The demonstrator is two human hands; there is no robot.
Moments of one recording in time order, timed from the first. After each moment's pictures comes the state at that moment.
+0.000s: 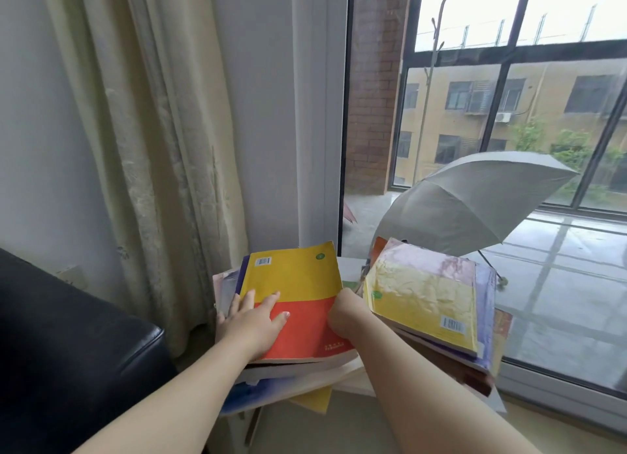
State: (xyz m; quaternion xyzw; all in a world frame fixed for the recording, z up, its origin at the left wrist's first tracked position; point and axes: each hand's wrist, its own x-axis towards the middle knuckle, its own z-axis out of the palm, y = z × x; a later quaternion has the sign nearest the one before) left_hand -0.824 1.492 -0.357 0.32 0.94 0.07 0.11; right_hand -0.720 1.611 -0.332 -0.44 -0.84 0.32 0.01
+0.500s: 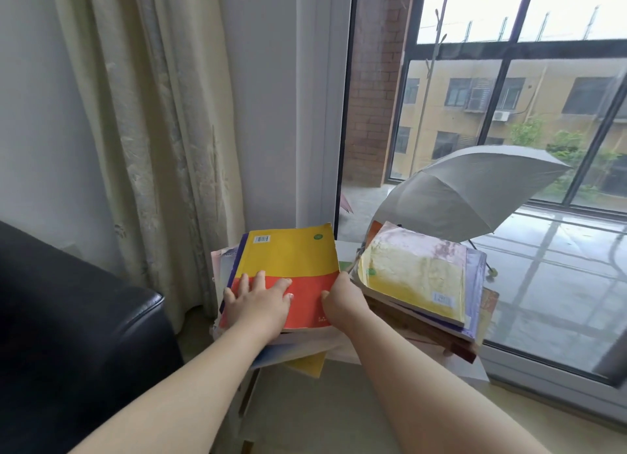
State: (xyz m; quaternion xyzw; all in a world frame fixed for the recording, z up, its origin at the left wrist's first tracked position) left_hand -0.796 1.489 -0.357 0.35 0.93 0.07 0.04; right_hand -0.715 1.593 -0.344 -0.44 -0.83 0.35 0.06
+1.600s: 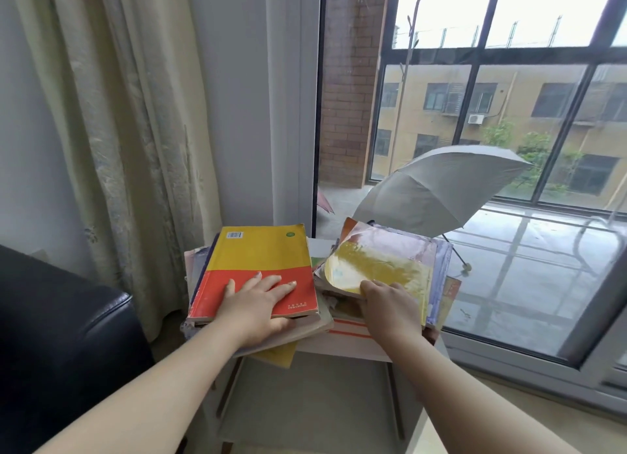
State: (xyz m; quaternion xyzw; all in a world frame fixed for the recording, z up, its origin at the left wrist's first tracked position) left_hand -0.774 1.496 -0.361 0.50 0.86 0.01 0.05; right_hand -0.612 1.635 -0.370 -0.38 -0.91 -0.02 0.17
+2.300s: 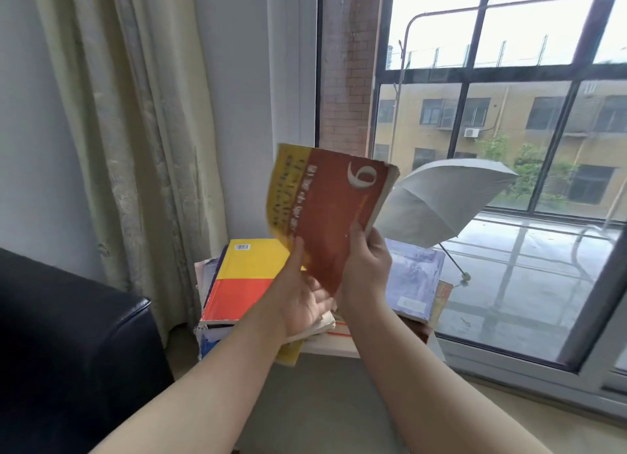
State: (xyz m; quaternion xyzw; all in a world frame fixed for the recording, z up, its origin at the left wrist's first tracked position) left_hand -0.699 1.510 -0.304 0.10 0.44 0.72 0.52; right_hand -0.641 1.564 -0.291 -0.22 -0.44 0.66 0.56
